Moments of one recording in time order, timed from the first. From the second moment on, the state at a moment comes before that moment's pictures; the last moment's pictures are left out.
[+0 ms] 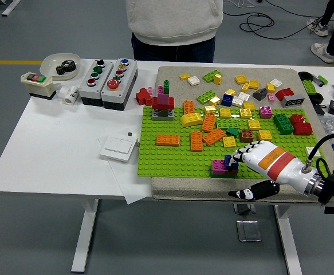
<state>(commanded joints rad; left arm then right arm) -0.16 0.13 -0.29 -0.31 0.54 0.20 0.23 0.38 -0.62 0.77 1.53 -2.16 -0.08 0.18</state>
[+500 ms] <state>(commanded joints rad) -0.16 0.13 -0.29 -0.31 0.55 0.19 0.23 0.37 -0.62 0.78 1.55 -2.21 -0.08 0.16</state>
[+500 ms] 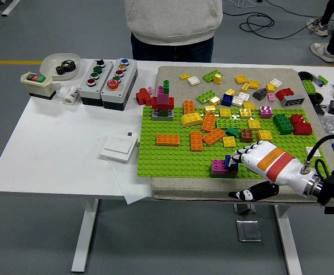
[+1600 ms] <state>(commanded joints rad) -0.17 0.13 -0.29 -0.31 0.54 0.20 0.23 0.39 -0.62 0.76 1.52 -2.20 -0.08 0.18</state>
